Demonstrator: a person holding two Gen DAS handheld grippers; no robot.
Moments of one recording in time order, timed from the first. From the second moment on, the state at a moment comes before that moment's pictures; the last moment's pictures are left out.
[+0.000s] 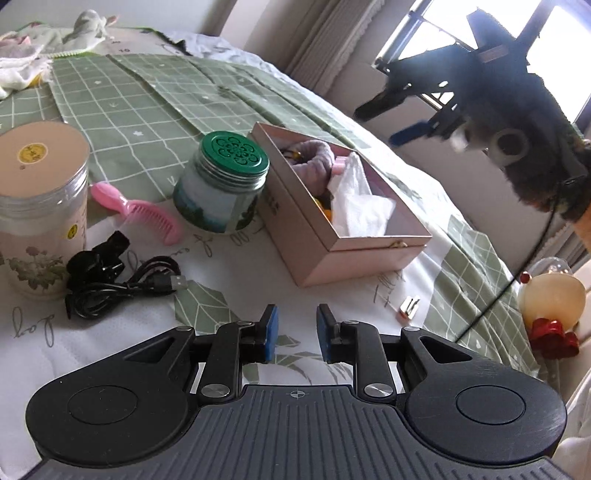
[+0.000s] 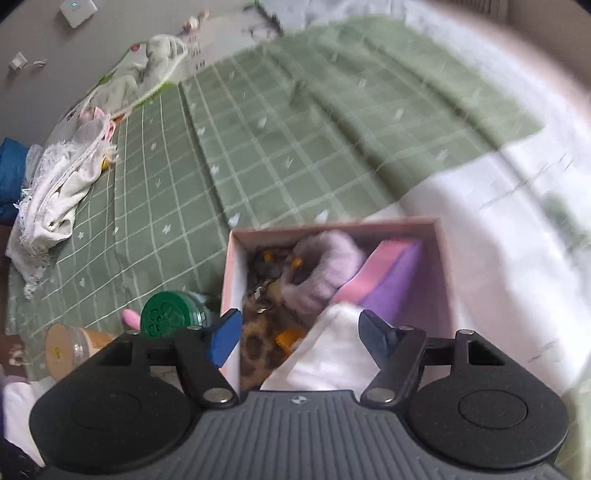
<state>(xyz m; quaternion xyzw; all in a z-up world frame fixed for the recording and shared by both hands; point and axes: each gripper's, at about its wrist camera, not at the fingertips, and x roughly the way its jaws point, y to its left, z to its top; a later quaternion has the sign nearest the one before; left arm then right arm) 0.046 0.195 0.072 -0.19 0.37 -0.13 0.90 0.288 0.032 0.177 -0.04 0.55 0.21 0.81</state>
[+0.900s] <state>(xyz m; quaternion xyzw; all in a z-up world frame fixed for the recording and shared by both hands) 0.034 0.219 0.066 -0.07 0.35 0.06 0.93 0.153 -0.060 0.138 -0.06 0.47 0.26 0.84</state>
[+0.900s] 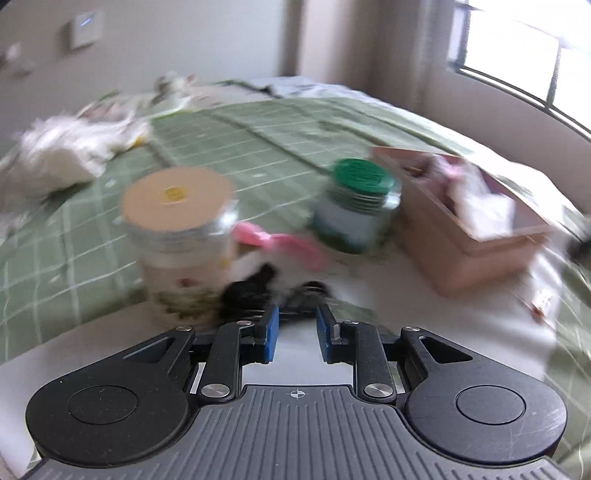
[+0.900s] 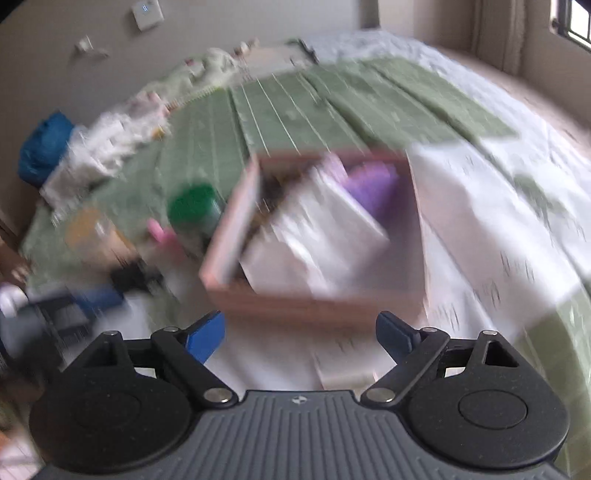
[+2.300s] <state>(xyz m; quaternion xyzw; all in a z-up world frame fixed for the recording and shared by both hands) 0.048 0.202 0.081 0.06 0.37 0.01 0.93 0.123 -0.073 0.055 -0.17 0.50 0.23 0.82</state>
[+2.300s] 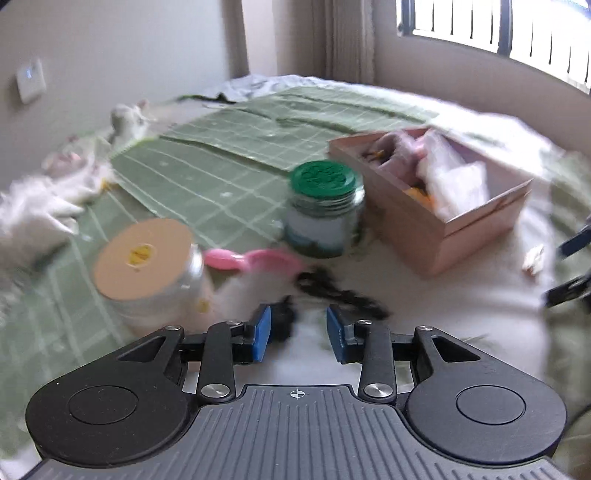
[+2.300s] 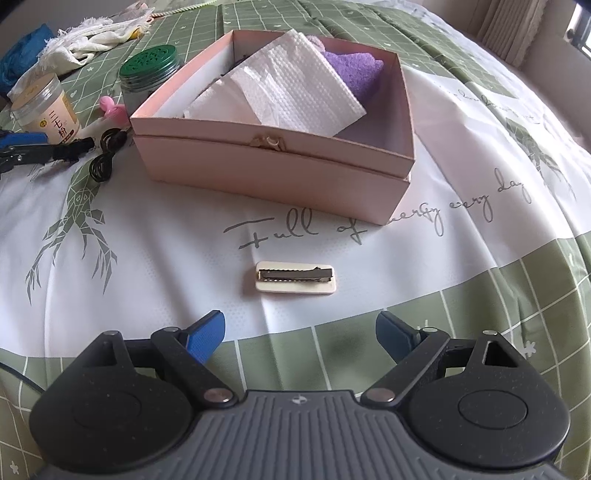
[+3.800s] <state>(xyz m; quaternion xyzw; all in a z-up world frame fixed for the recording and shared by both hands) 0.007 0.117 0.045 -0.03 0.44 -0.14 0.89 0.155 -0.080 0.054 -0.10 0.52 0.23 0.82</state>
